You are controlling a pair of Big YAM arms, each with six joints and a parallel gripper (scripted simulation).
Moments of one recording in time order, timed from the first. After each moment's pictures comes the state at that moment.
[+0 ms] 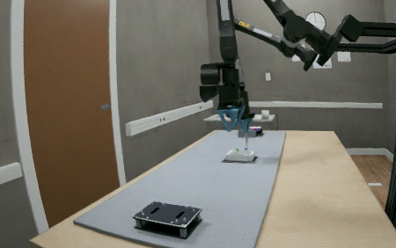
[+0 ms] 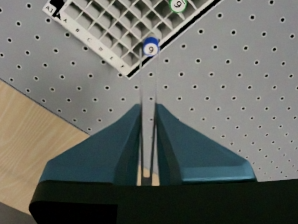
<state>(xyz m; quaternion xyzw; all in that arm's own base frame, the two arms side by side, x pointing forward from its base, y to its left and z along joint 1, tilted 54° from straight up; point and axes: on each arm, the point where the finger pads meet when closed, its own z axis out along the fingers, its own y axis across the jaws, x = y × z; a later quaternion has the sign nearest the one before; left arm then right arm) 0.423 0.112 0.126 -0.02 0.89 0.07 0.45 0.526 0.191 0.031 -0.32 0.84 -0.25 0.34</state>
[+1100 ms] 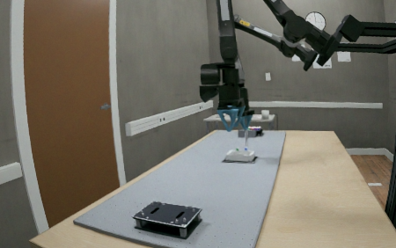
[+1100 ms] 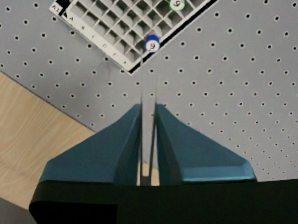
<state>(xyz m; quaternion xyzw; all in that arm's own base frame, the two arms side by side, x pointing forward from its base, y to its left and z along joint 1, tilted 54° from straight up) 0.423 0.112 0.126 -0.02 0.89 0.07 0.45 0.516 0.195 0.040 -0.32 0.84 -0.25 0.35</state>
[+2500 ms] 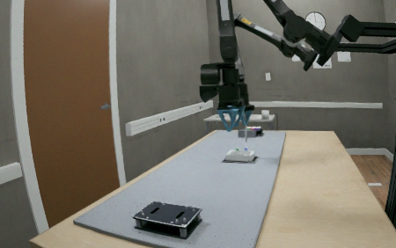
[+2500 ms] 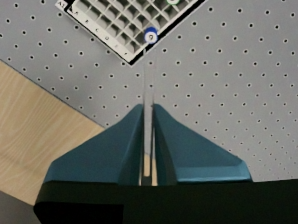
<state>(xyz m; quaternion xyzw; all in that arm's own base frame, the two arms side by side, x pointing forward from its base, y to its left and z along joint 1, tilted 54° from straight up) 0.423 0.112 0.126 -0.02 0.89 0.07 0.45 0.498 0.198 0.054 -0.32 0.84 -0.25 0.35</state>
